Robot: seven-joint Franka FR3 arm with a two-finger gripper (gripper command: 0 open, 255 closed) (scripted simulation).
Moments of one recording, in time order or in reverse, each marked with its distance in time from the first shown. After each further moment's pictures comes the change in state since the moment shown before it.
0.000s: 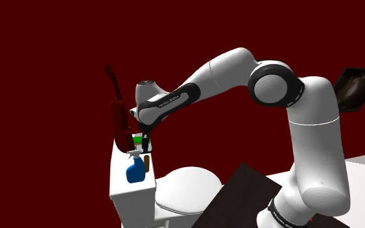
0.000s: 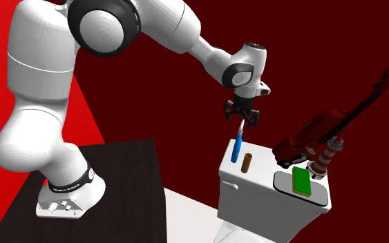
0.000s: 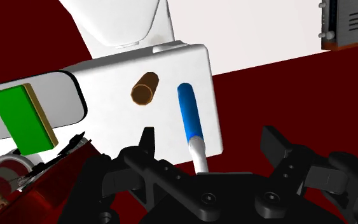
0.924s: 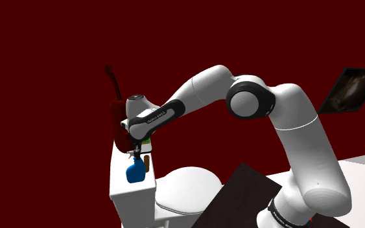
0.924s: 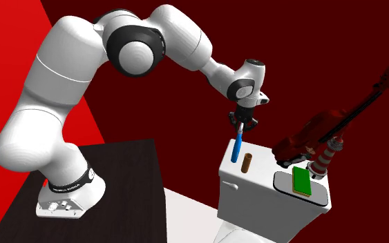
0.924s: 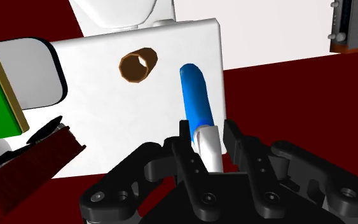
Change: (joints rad) arm 0.032 0.215 0.005 0.167 -0.029 0.056 -0.018
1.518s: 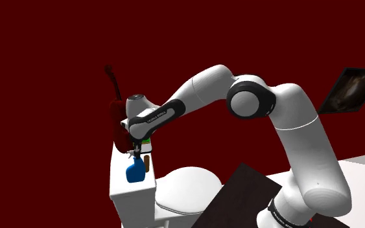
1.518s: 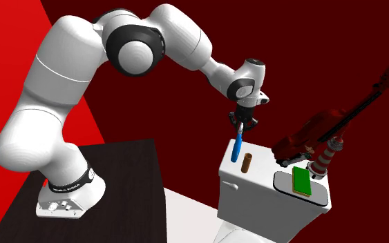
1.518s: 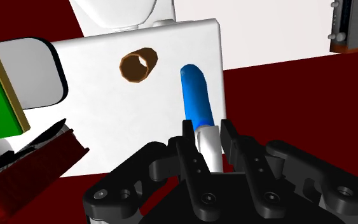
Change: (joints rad) arm 0.000 -0.004 0.000 -0.001 0.000 -0.002 0.000
